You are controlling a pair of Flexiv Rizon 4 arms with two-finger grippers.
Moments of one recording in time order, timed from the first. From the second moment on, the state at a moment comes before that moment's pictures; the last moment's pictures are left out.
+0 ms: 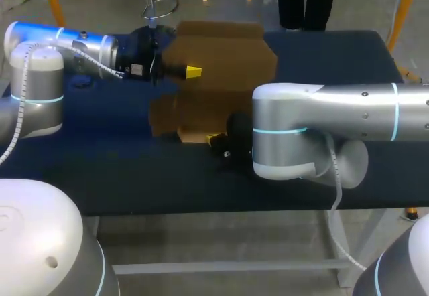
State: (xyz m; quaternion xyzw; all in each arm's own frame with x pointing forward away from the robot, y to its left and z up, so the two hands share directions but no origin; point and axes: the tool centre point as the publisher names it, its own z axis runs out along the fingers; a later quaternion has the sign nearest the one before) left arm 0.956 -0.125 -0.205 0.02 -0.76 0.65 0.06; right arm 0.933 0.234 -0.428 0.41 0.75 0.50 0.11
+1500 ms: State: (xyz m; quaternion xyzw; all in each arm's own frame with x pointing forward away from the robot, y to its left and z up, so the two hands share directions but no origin) left arm 0.938 -0.120 -0.229 0.00 -0.75 0.66 0.07; right arm 0.933 0.234 -0.429 0.41 0.75 0.50 0.11
